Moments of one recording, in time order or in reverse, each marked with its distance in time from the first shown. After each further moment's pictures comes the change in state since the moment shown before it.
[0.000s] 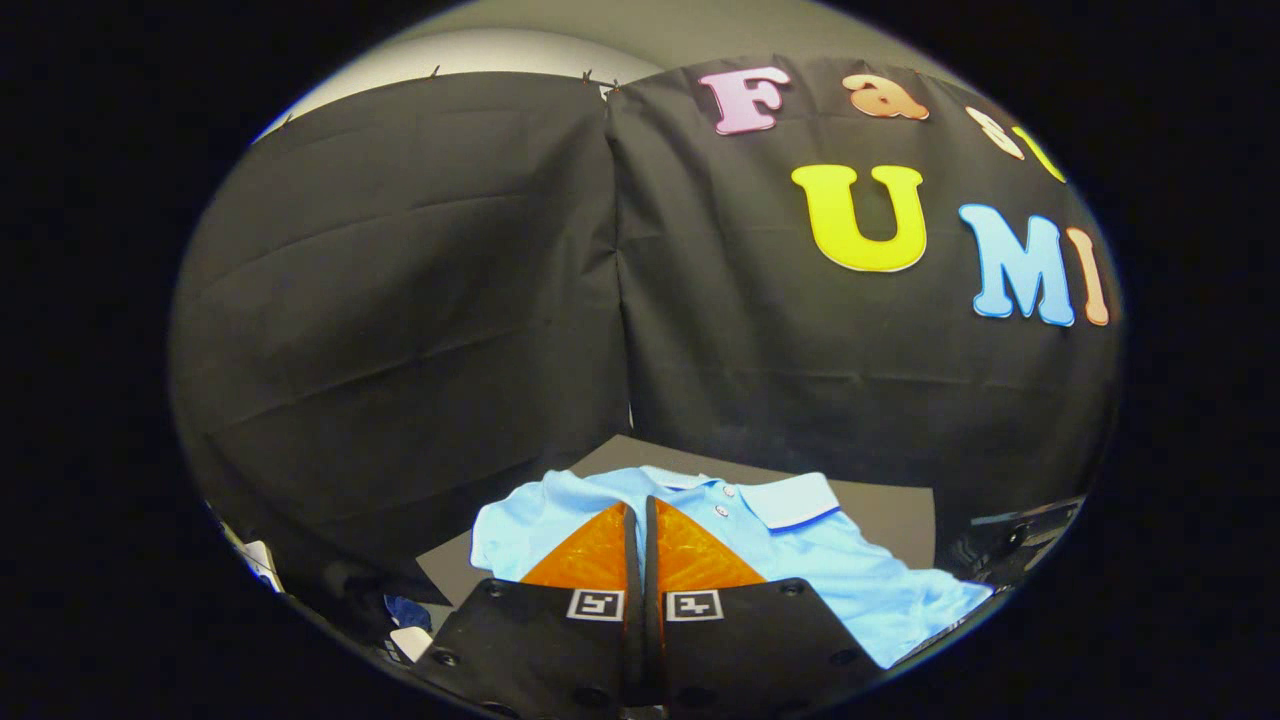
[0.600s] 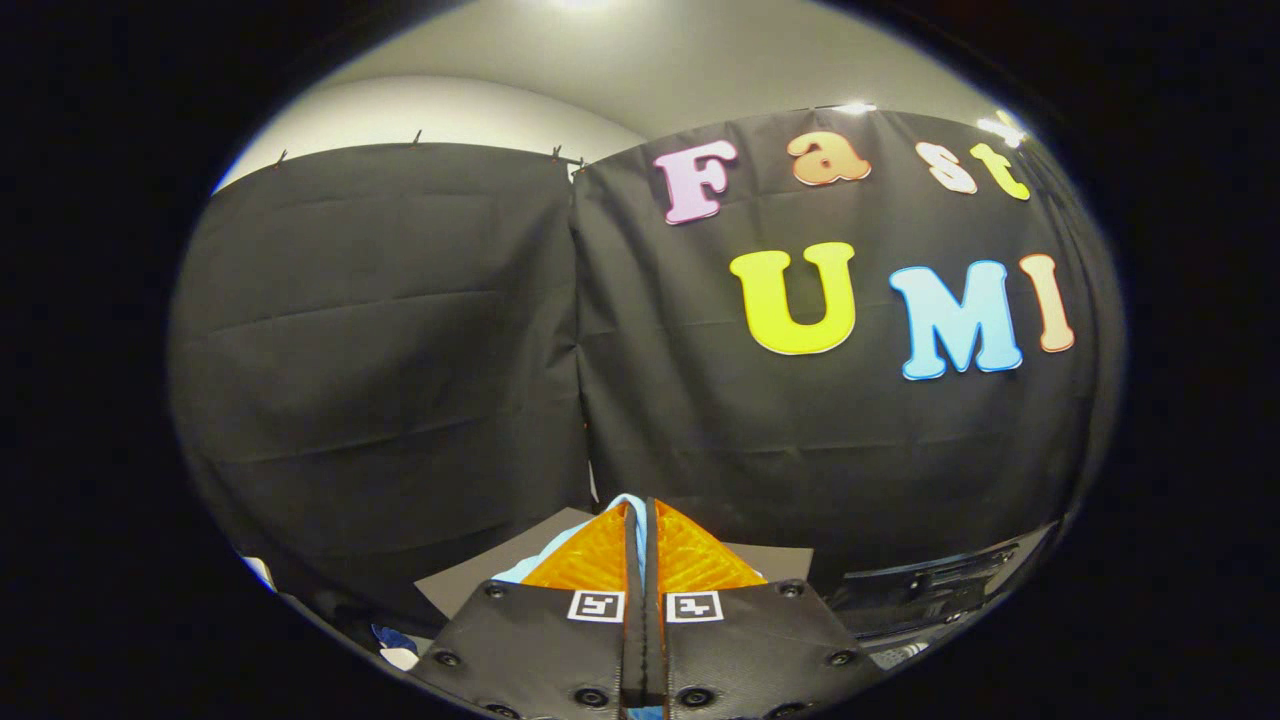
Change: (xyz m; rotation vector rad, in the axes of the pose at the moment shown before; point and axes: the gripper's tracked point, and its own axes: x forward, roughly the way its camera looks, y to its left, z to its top) arm -0.101 -0.086 0.065 0.029 -0.205 -0.096
